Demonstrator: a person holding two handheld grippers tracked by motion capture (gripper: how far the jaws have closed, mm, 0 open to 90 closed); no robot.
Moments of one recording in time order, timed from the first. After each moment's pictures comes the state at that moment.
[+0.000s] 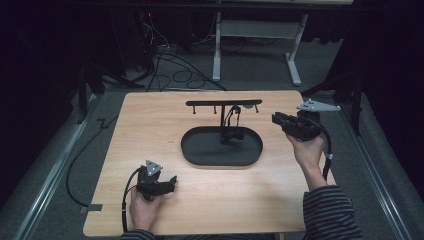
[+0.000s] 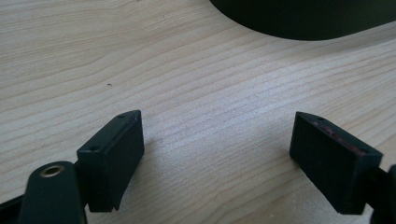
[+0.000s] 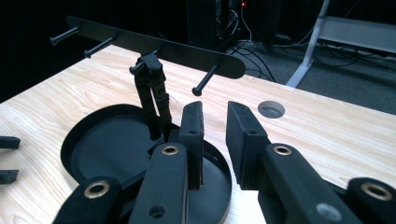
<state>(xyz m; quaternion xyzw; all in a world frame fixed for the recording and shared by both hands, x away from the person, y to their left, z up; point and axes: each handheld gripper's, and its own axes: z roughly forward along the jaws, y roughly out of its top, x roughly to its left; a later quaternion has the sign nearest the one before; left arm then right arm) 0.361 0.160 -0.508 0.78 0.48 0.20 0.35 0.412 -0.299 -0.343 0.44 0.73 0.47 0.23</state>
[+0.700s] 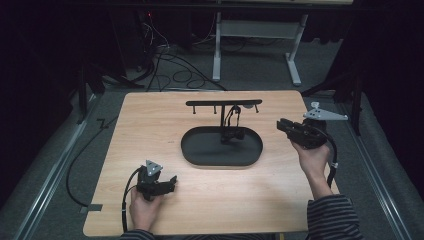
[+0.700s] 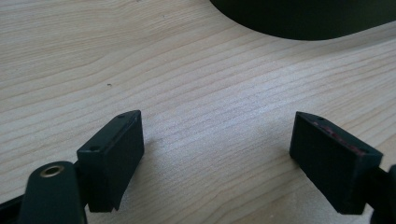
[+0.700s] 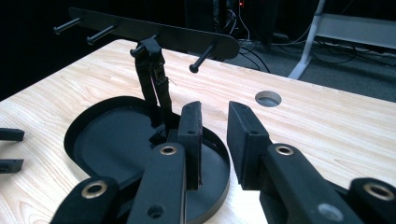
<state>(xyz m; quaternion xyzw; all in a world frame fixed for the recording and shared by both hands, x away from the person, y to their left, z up) 0.361 0.160 -0.508 0.78 0.48 0.20 0.35 0.393 -0.312 -0.353 0.45 0.72 0.47 0.23</state>
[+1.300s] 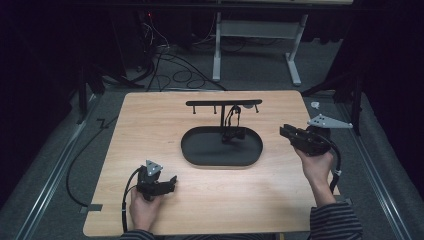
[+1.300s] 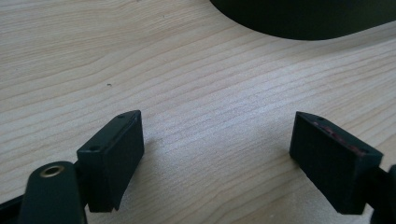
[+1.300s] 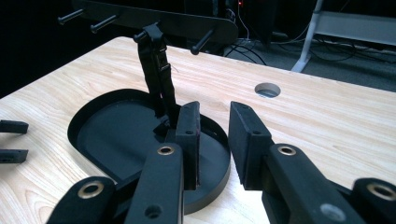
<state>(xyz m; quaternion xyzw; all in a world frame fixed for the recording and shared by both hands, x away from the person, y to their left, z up) 0.360 0.160 -0.508 0.78 0.48 0.20 0.35 0.377 -0.318 -0.362 0.45 0.72 0.48 0.23</state>
